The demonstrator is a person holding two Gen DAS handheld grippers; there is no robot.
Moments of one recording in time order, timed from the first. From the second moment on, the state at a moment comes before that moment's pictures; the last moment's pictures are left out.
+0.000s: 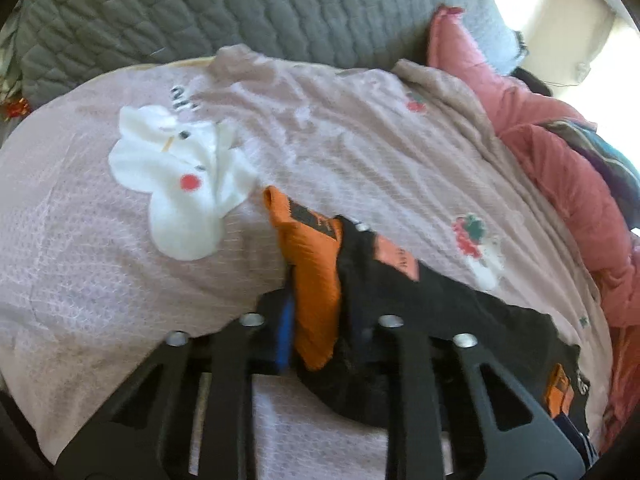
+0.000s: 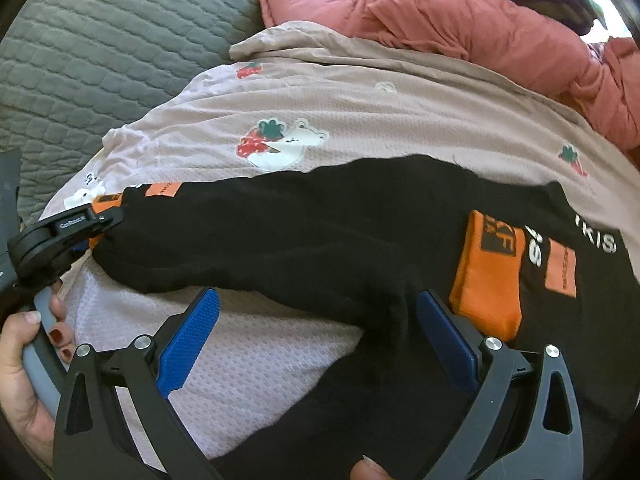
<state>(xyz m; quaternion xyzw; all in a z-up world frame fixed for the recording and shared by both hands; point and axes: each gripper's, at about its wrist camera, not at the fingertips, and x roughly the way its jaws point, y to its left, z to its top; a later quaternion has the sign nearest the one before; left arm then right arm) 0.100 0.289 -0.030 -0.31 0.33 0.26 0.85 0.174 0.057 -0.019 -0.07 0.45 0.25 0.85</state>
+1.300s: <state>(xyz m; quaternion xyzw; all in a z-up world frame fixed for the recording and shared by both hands) 0.123 0.040 -0.005 -0.10 0.33 -0.22 0.91 0.129 -0.205 0.000 0.06 0.43 0.04 0.90</state>
